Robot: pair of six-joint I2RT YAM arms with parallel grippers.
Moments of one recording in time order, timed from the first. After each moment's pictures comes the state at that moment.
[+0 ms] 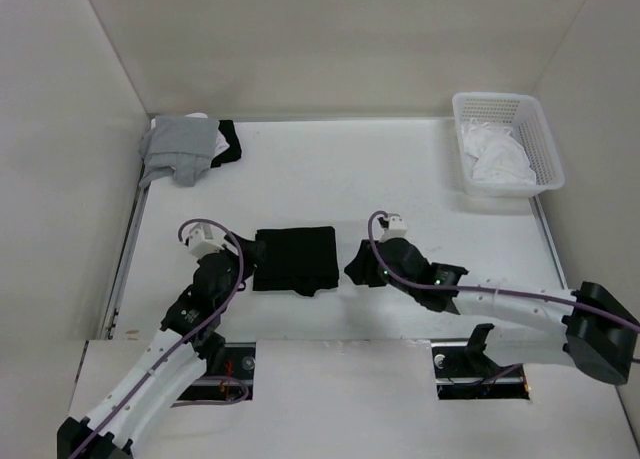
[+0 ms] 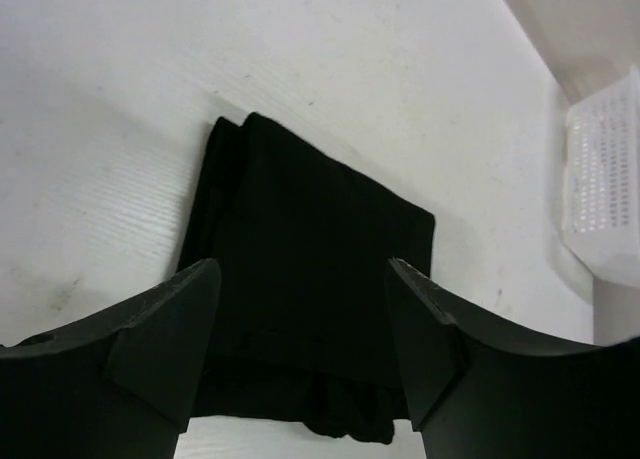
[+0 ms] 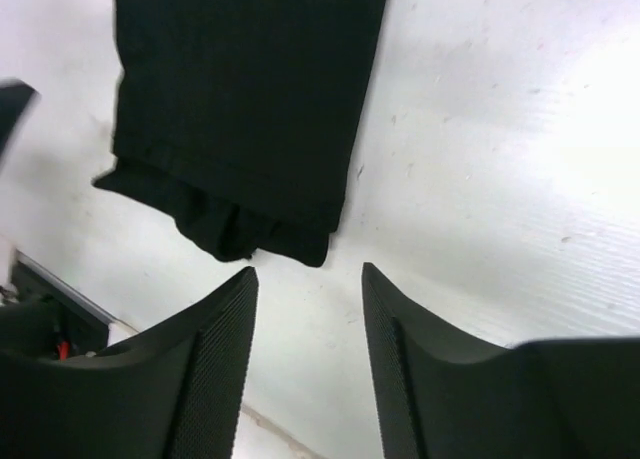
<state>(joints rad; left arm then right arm) -0.47 0.45 0.23 -0.16 -0.33 -0.95 0.99 1.19 0.58 -0.01 0.24 0.82</state>
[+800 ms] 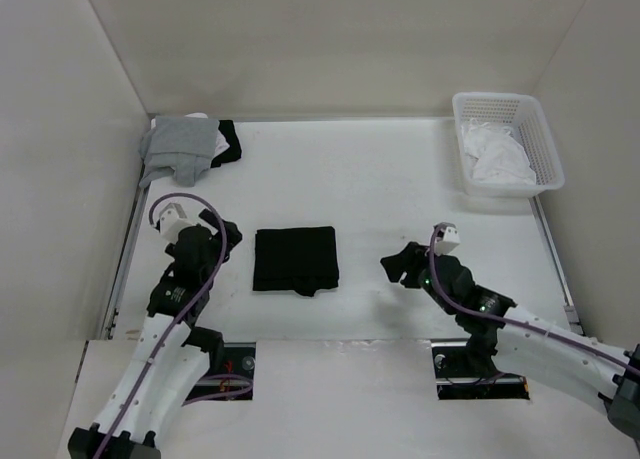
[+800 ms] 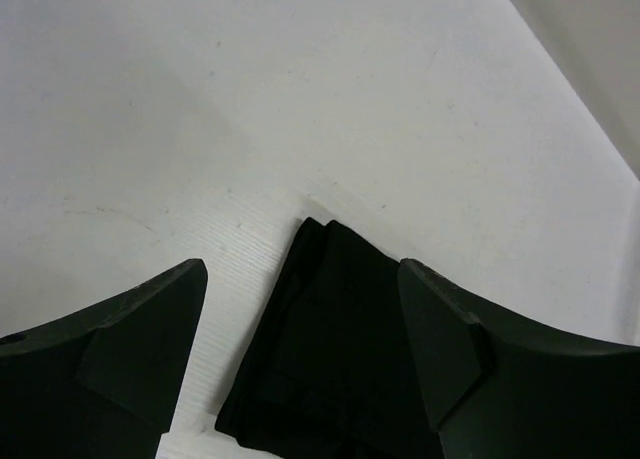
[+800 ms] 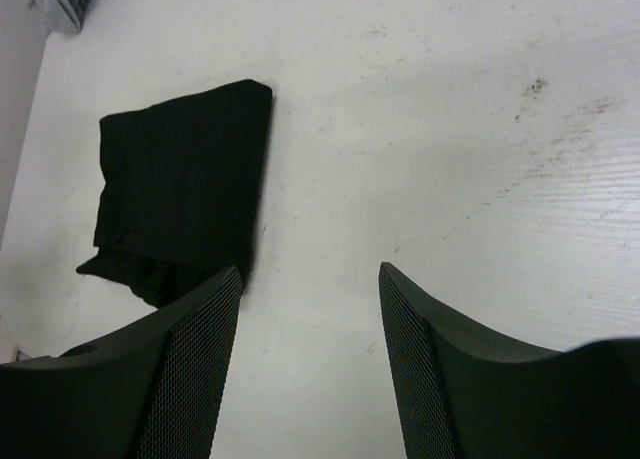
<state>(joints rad) -0.23 0.58 0.50 -0.40 -0.37 -0.84 0.87 0.69 0.29 0.01 0.37 0.80</state>
